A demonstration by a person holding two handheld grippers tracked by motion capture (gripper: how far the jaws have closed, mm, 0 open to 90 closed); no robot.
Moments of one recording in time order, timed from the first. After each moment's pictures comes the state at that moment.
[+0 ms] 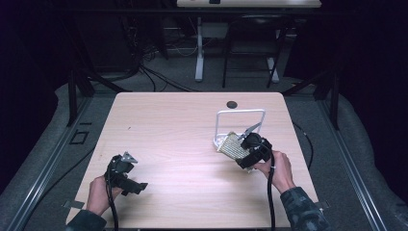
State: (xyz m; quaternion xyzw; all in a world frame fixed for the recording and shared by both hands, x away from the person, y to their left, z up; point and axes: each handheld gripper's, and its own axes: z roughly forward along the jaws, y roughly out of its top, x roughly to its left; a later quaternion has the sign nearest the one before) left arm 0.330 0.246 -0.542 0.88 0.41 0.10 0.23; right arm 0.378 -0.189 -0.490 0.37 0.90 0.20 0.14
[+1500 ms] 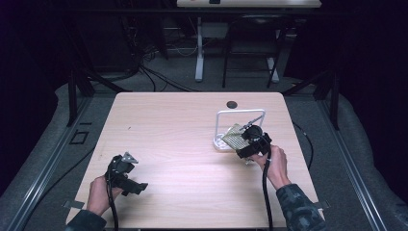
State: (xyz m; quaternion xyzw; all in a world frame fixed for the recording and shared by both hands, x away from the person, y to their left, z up) left arm 0.329 0.244 -0.543 0.88 0.41 0.10 0.22; right arm 0.405 -0.192 -0.497 0.44 0.86 0.20 0.15
